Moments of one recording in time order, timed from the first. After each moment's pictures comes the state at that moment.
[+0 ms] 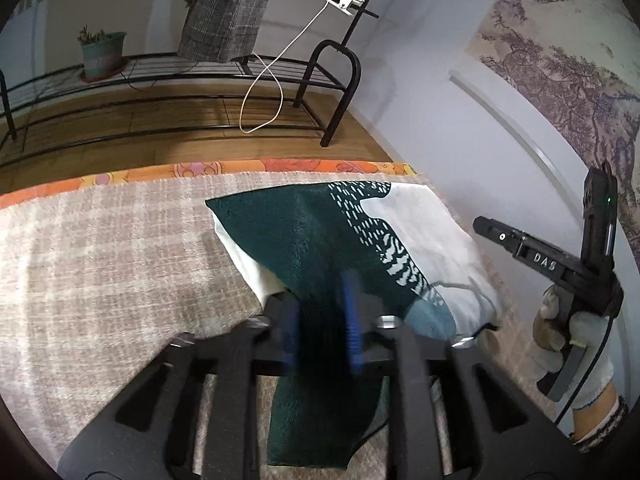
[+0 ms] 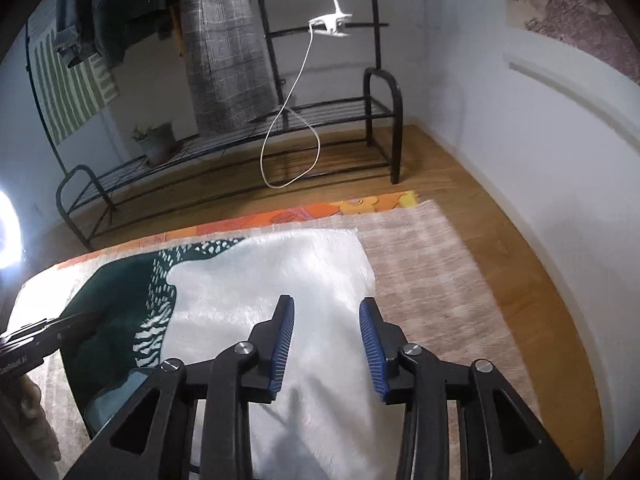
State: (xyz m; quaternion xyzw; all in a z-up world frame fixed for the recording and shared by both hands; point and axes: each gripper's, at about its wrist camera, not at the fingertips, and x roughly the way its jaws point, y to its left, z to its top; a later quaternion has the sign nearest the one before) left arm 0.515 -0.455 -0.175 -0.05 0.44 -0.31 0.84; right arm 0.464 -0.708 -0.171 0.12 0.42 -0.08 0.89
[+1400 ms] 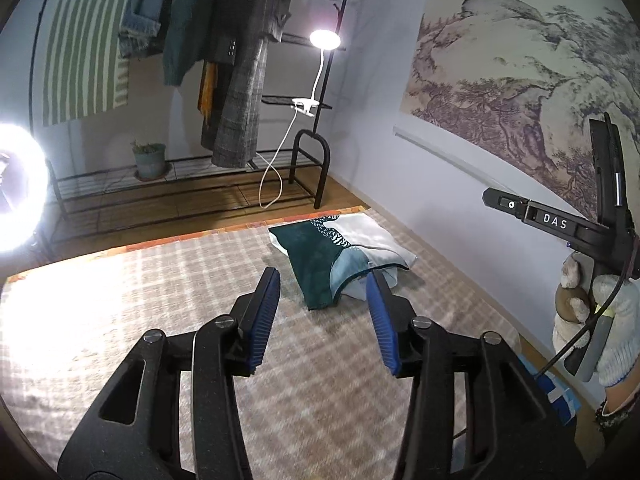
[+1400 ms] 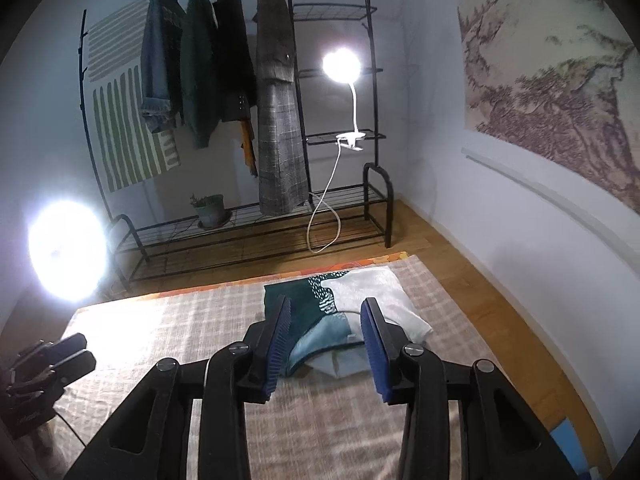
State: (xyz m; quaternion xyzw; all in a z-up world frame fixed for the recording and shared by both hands) left arm 0.253 -0.257 0.016 0.00 0.29 -0.34 0.90; right arm 0.248 -0.511 0.060 0.10 0.30 -0.14 0.94
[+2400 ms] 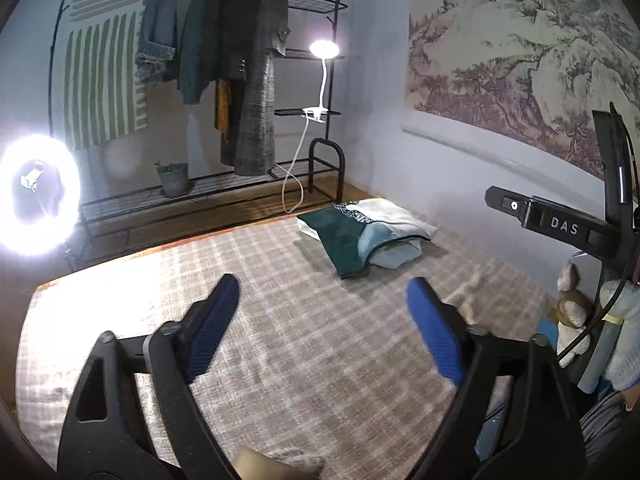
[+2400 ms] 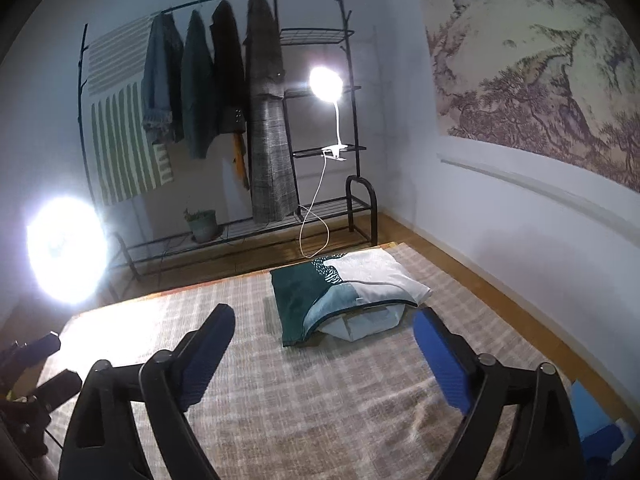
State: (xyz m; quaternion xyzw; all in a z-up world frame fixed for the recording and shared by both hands) left arm 0.192 -0.206 -0.028 0.05 0.24 -0.31 0.92; right arm 0.173 -0.435 0.011 0.11 0.25 -0.18 0.94
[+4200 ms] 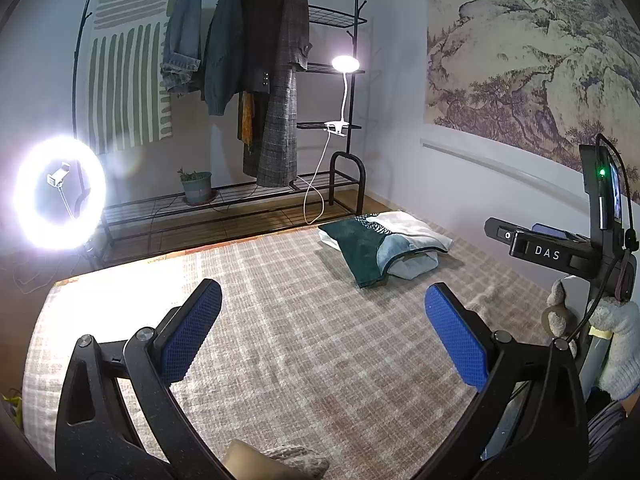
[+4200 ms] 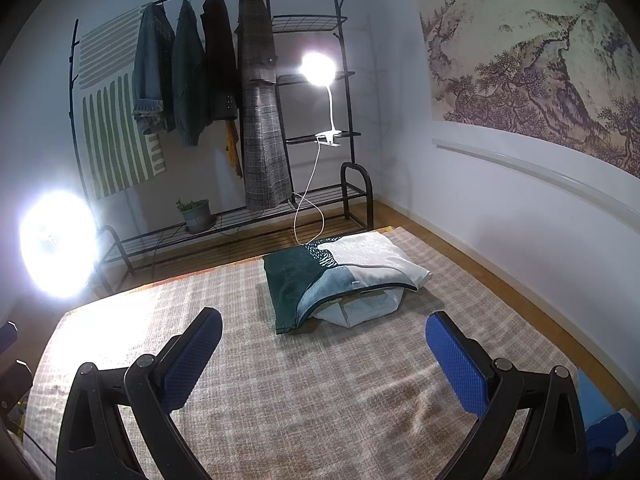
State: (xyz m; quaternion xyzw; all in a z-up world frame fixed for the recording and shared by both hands) left arm 0.184 -0.194 -0.030 0.04 0.22 -0.28 0.93; right arm 0.180 -0.438 -0.012 0.12 0.27 -0.19 0.94
